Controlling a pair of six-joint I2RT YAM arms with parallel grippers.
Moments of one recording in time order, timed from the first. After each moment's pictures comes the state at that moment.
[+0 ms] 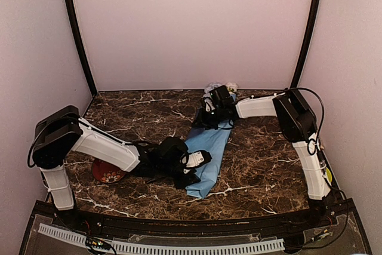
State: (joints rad) left arm -1.06 1.87 0.93 0.10 0.09 0.15; right arm 0.61 2.36 1.72 -0.13 -0.47 0.66
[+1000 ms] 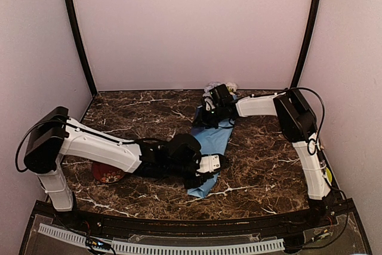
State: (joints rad) left arm -1.18 1.79 1.08 0.01 0.02 0.37; right arm 0.61 2.36 1.75 -0.18 -0.46 0.65
